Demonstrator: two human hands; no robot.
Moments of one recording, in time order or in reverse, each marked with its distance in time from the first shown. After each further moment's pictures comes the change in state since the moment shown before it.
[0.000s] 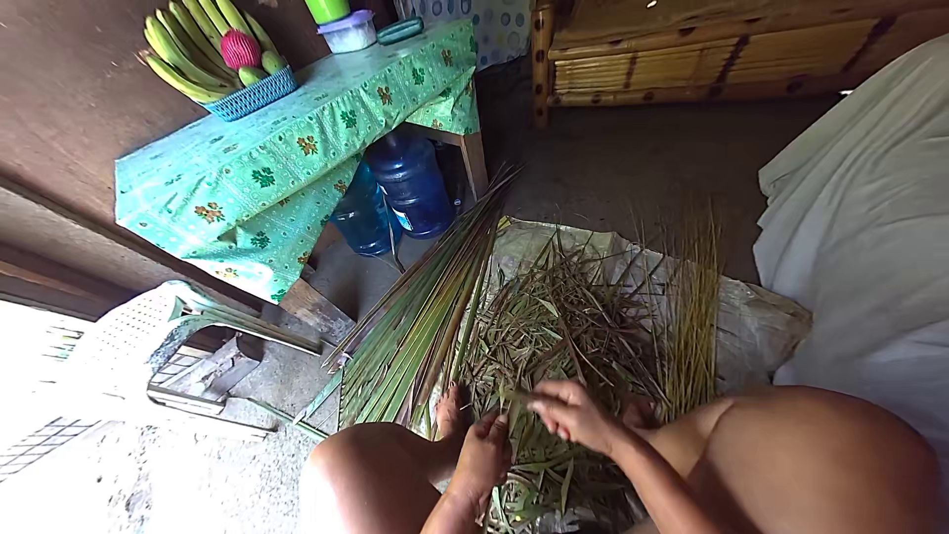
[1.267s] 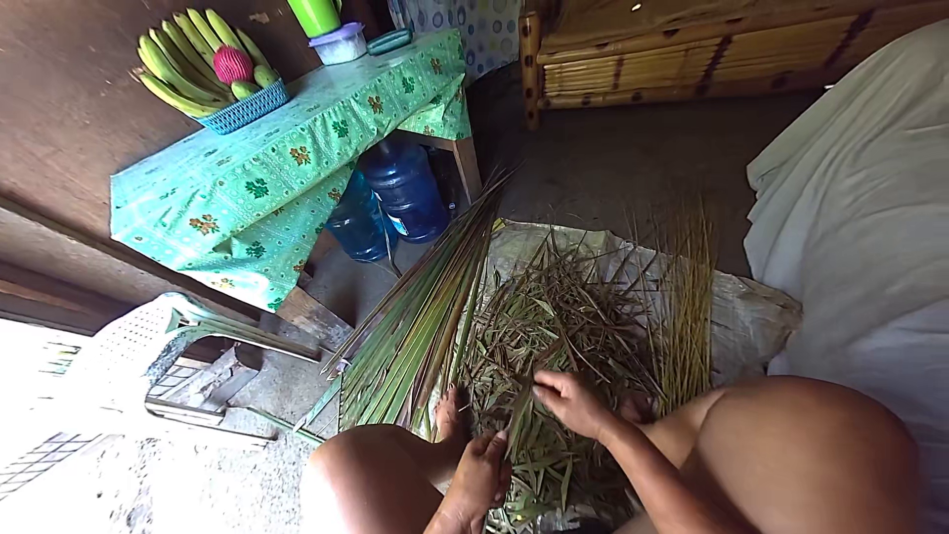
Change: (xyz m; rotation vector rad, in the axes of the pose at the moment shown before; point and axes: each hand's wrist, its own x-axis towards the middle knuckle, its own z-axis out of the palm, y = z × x) left_hand -0.018 -0.005 -0.004 -0.002 -0.089 -0.042; right_hand 0.013 0.015 -0.007 -0.311 0.098 -0.072
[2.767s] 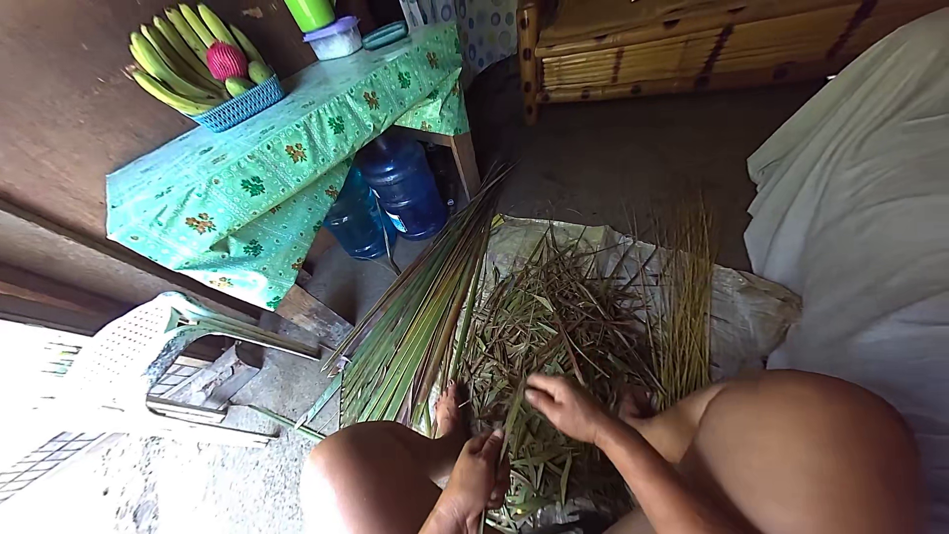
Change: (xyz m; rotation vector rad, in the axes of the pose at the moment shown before) left_hand -0.003 -0.002 -0.001 -0.043 -0.027 -0.068; right_hand -0.007 -0.007 0.001 -0.057 -0.061 -0.020
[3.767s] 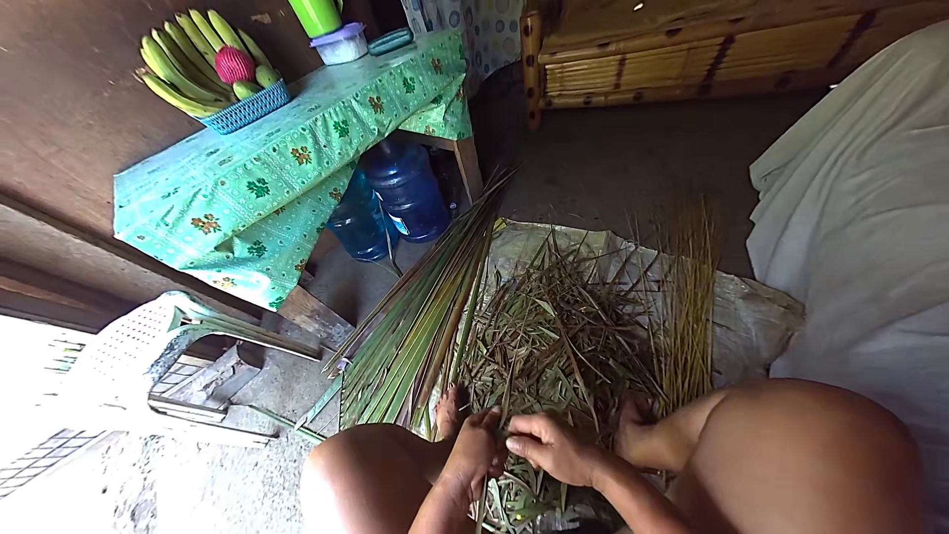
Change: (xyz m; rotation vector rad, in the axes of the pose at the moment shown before) left_hand 0.024 0.023 0.005 -0.053 0.091 -0.018; right_hand -0.017 -0.021 0.026 0.181 -0.261 -0.086
